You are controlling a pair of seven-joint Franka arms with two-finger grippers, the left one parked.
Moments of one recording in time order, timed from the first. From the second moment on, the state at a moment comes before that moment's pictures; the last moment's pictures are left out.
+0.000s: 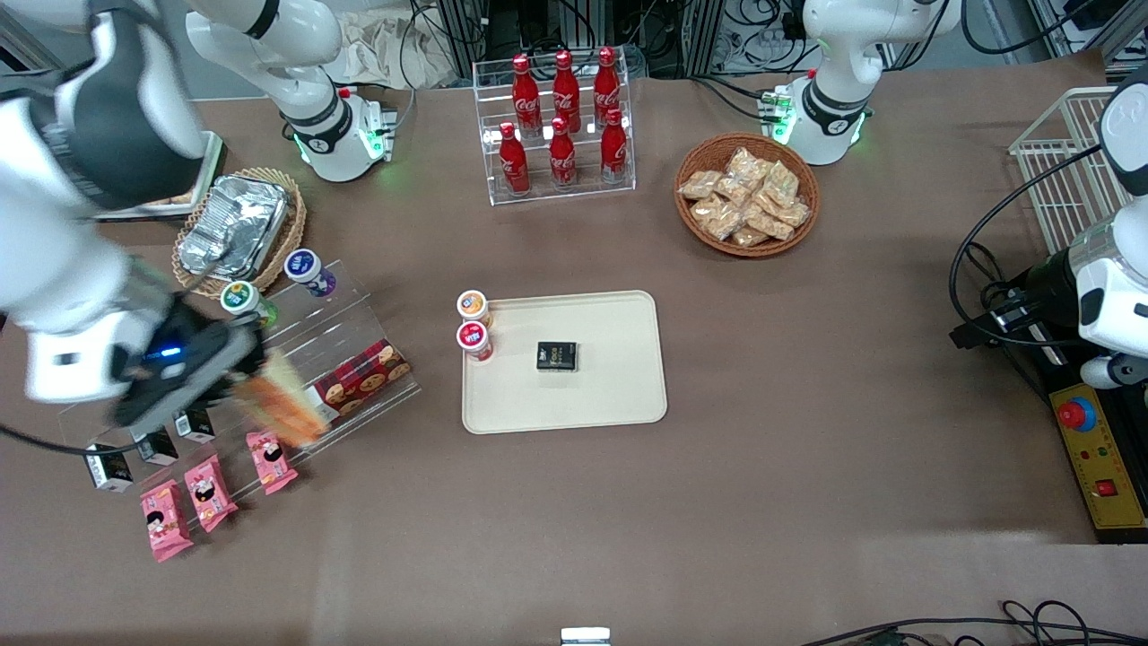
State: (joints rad) arm -0.02 0.29 0.33 -1.37 0.02 1.77 -0.60
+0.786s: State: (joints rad) arm 0.33 0.58 0.33 -1.44 -0.05 2.06 -0.64
